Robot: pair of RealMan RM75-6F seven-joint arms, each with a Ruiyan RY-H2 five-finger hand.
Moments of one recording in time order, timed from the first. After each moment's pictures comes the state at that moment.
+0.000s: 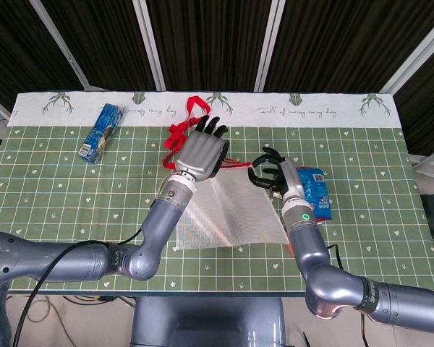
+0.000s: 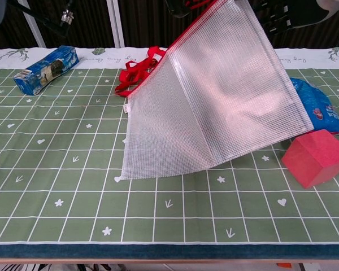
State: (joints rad) left arm -1.38 -1.49 -0.36 -1.62 0.37 1.08 0.79; right arm 0.86 -1.36 0.80 -2.06 0.06 1.27 -0.07
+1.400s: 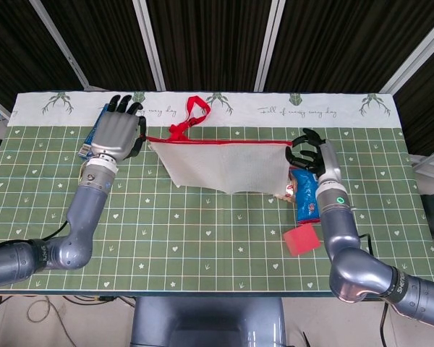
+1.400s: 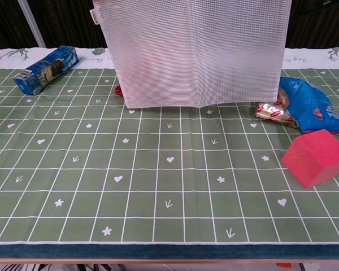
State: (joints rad) left arm -1.15 -1.17 -0.27 -1.73 0.41 1.08 0.71; right arm 0.81 -1.22 0.82 -1.98 0.10 1.23 -0.06
